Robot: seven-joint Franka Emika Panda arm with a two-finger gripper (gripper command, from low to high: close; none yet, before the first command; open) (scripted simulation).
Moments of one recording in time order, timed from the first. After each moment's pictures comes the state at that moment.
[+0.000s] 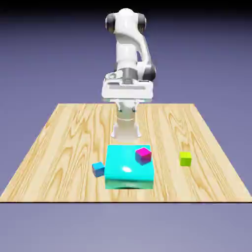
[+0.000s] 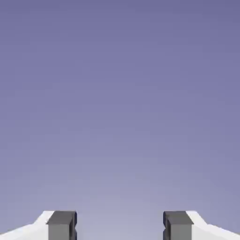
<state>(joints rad) 0.04 -0.53 0.02 -2.81 0.02 3.03 0.69</state>
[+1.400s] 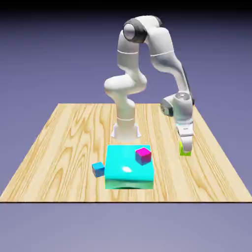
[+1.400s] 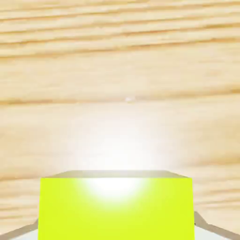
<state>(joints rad) 0.52 0.11 0.32 -2.74 0.35 2.96 -0.17</state>
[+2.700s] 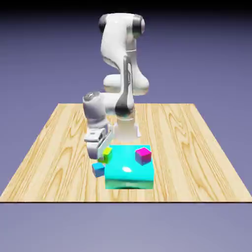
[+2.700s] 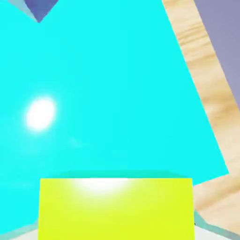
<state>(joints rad) -0.29 -0.05 -0.03 -2.68 0.29 2.57 -1.10</state>
